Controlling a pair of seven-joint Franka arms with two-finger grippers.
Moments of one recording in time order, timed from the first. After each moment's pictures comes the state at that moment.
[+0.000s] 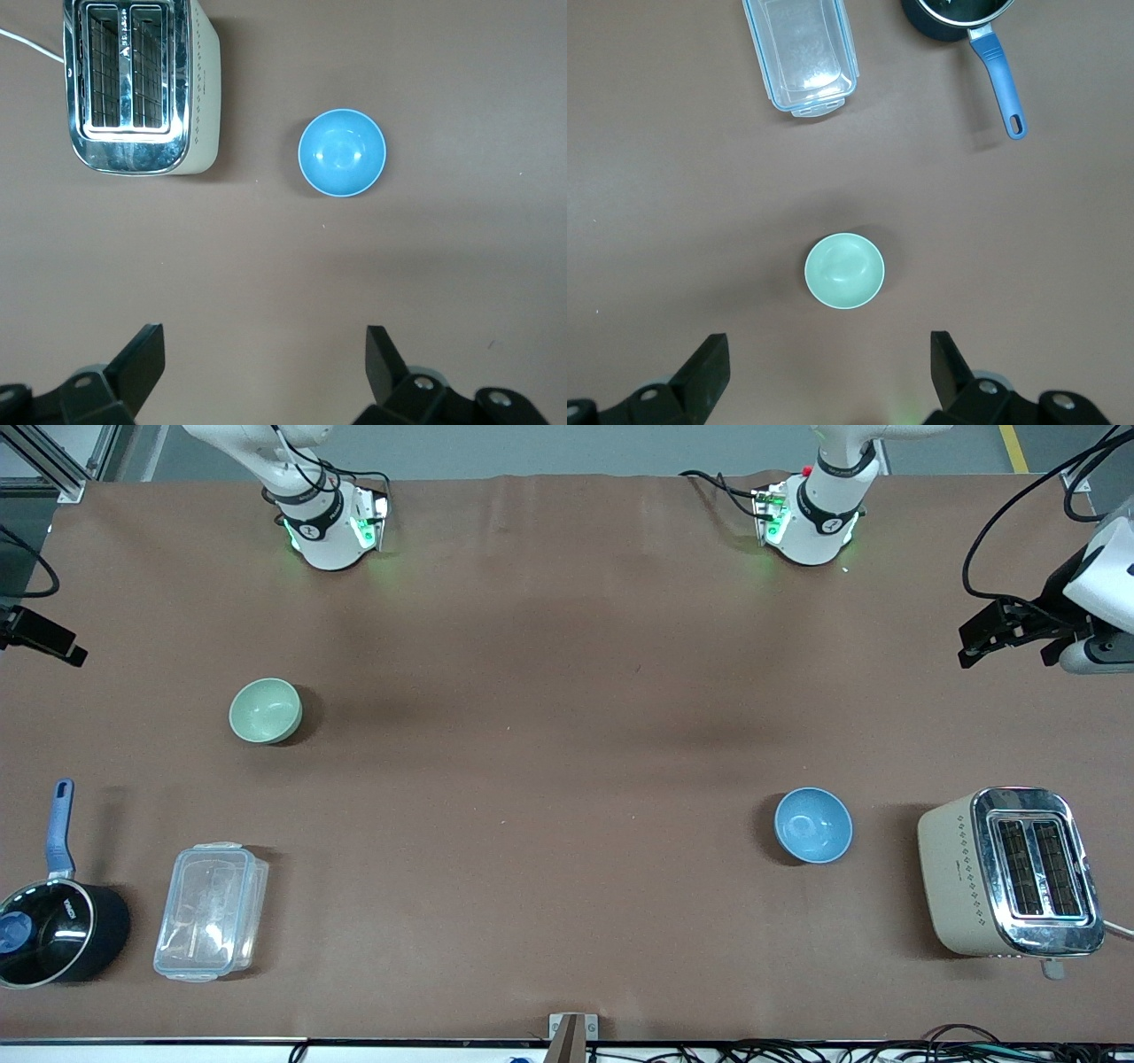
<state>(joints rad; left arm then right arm) -0.07 -0.05 -0.01 -1.63 0.03 1.62 -0.07 -0.07 0.00 -0.05 -1.53 -0.03 1.48 0.11</state>
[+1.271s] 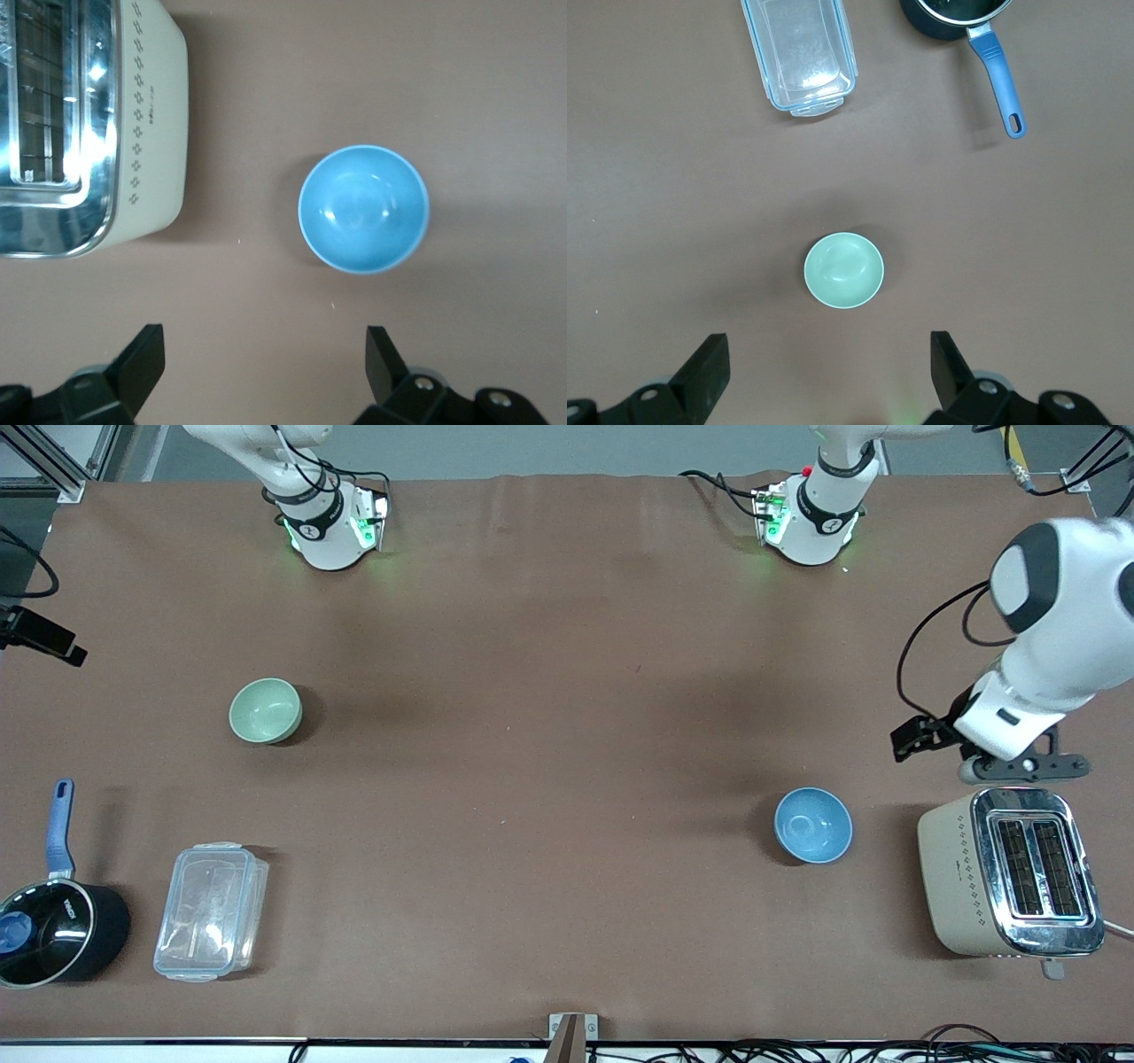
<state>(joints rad) -0.05 0.14 -0.01 -1.95 0.02 2.17 -0.08 -0.08 0.00 -0.05 -1.53 -0.03 1.48 0.11</state>
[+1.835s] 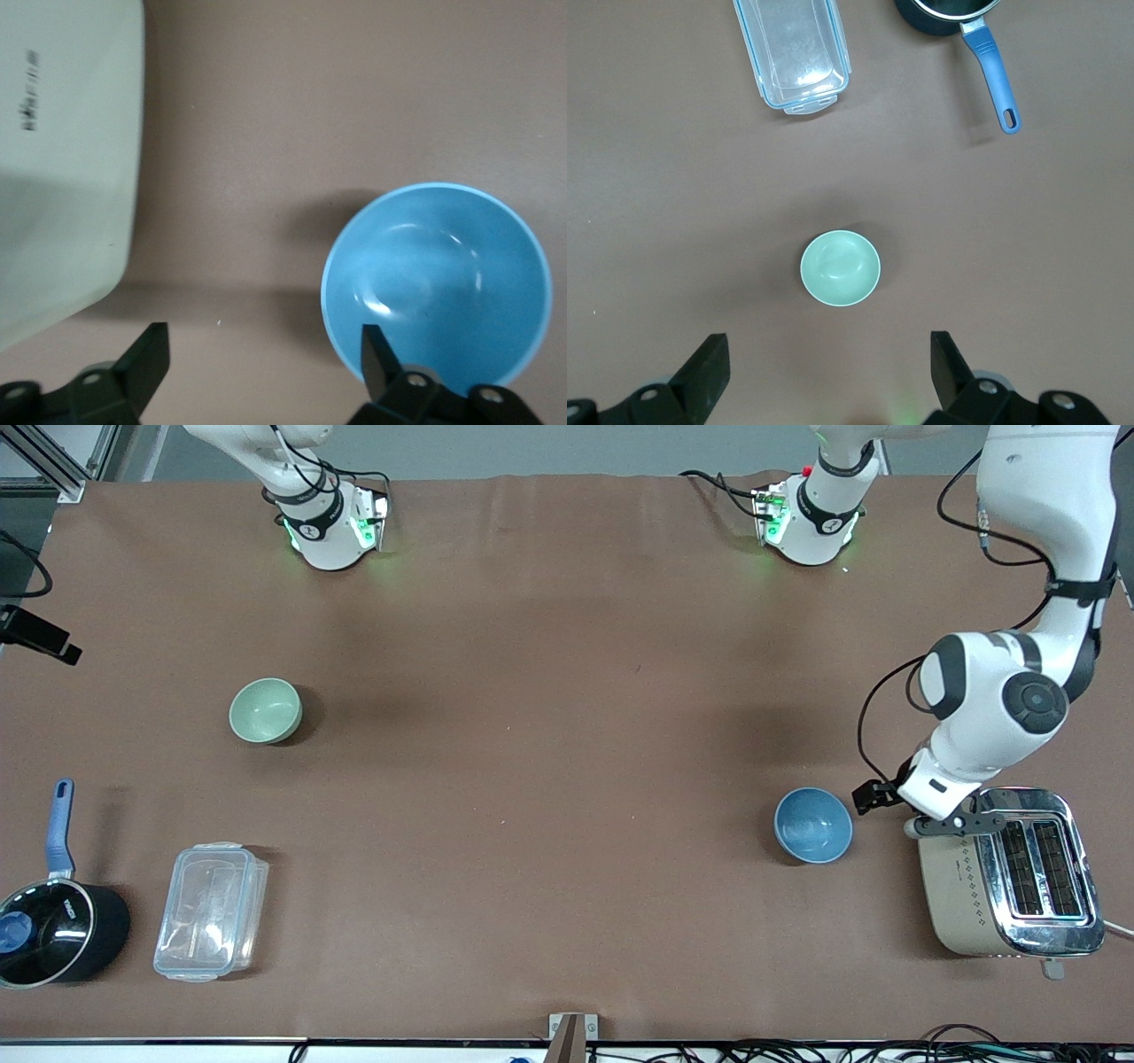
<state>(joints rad) -0.03 0.41 -0.01 -1.97 0.02 2.50 -0.10 -0.09 0.00 -0.05 -1.53 -0.03 1.47 0.11</state>
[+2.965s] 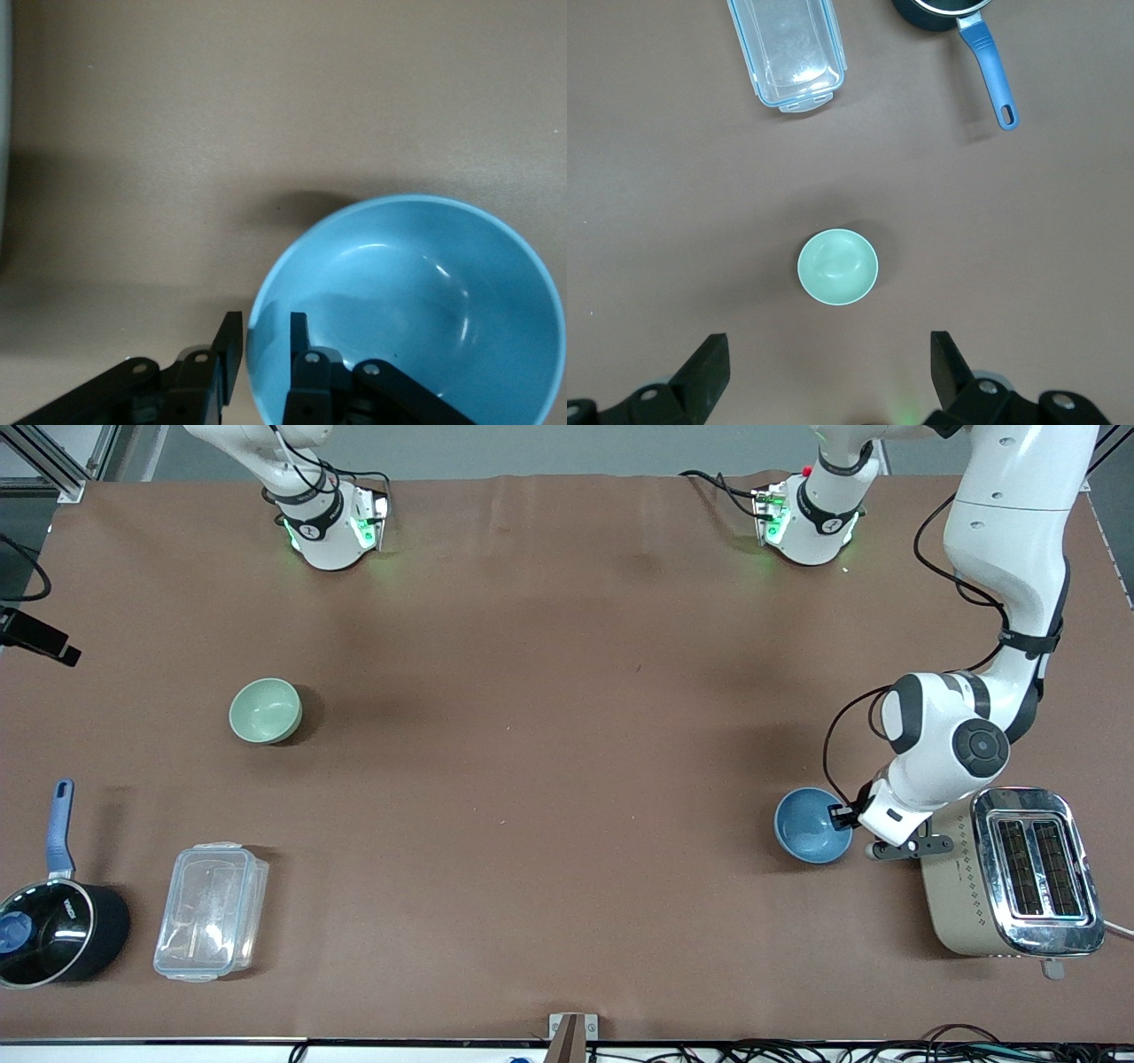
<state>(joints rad) -0.04 0.56 -0.04 -1.88 -0.03 2.50 -0.13 -0.10 0.00 -0.05 -1.53 -0.03 1.47 0.11</state>
